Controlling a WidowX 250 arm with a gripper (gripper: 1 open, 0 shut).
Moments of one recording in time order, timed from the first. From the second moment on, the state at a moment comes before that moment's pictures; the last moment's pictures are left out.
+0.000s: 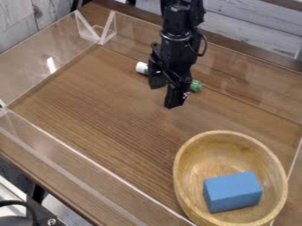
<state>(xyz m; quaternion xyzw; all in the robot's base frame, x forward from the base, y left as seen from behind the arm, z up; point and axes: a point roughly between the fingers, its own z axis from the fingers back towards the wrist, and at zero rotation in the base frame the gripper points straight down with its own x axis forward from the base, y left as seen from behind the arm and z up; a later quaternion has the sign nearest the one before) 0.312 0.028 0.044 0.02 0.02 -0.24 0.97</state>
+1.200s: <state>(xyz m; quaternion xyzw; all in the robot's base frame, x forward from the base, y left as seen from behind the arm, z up) 0.319 0.031 0.044 0.03 0.02 -0.26 0.97</state>
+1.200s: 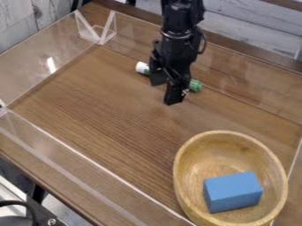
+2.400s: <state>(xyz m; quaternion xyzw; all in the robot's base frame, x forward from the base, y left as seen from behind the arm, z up) 0.313 0.034 0.044 0.02 0.04 -0.28 0.96</state>
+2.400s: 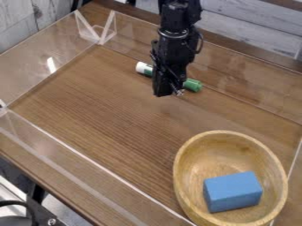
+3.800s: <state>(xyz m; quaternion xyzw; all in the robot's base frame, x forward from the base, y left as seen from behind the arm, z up) 0.296 0.034 0.062 0.01 0.06 -0.31 0.95</state>
